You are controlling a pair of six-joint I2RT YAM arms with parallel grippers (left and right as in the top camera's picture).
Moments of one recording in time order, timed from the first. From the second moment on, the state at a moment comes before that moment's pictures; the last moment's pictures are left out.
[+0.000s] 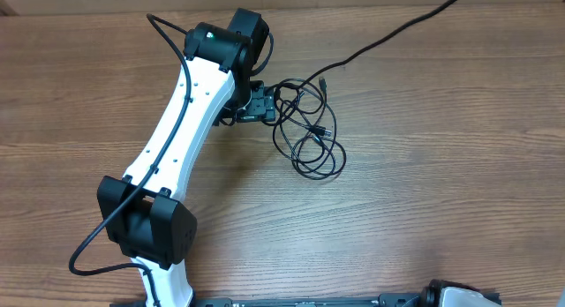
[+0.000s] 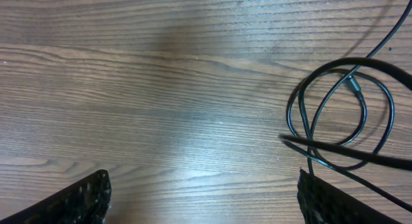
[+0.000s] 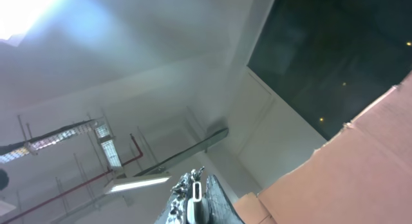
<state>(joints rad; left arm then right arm) -0.37 1.97 1.97 -1.49 -0.05 -0.47 -0.19 1.36 2.02 0.31 -0.53 1.56</state>
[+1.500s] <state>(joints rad) -0.33 1.97 1.96 -1.44 0.06 -0.45 -0.17 1.59 2.09 -1.49 -0.37 0.50</state>
